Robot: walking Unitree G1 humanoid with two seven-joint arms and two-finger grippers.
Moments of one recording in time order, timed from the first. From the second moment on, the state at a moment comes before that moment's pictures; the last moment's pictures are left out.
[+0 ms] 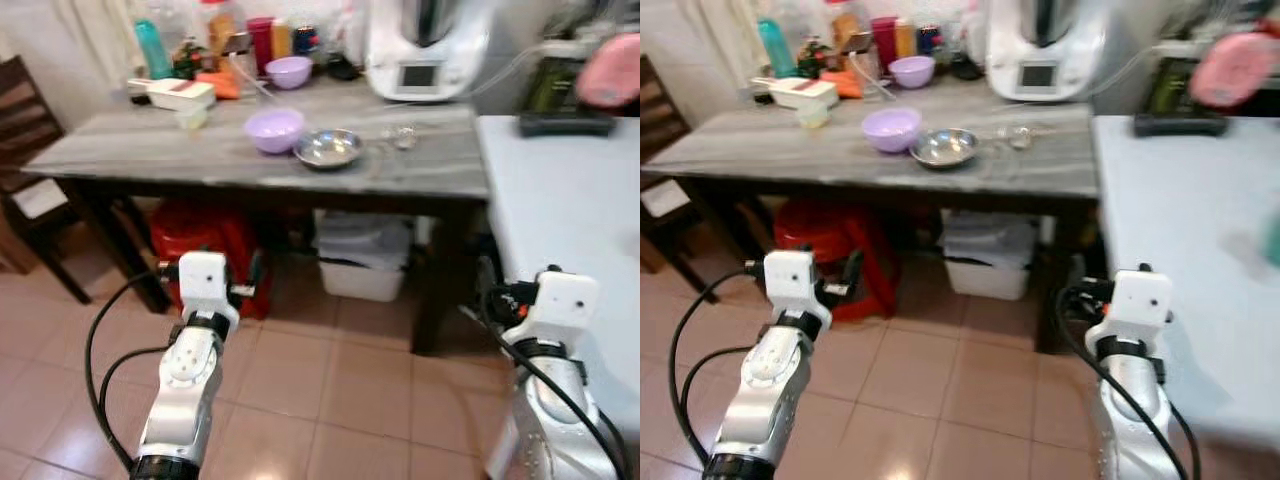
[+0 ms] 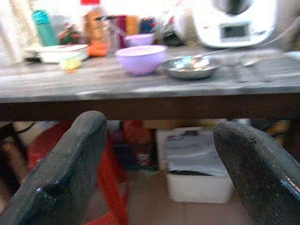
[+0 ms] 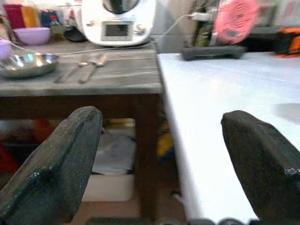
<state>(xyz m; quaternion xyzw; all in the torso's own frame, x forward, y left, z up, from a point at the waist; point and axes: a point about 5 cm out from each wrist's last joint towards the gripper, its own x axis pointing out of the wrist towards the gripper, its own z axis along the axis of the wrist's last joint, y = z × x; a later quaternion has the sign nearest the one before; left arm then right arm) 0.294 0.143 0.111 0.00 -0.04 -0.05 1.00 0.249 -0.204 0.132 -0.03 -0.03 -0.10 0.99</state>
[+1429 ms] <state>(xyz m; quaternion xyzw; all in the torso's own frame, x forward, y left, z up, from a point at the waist) 0.290 0.137 0.110 -0.02 -0.04 -0.12 0.99 0.261 -0.196 0.135 -0.02 -0.04 -0.08 1.00</state>
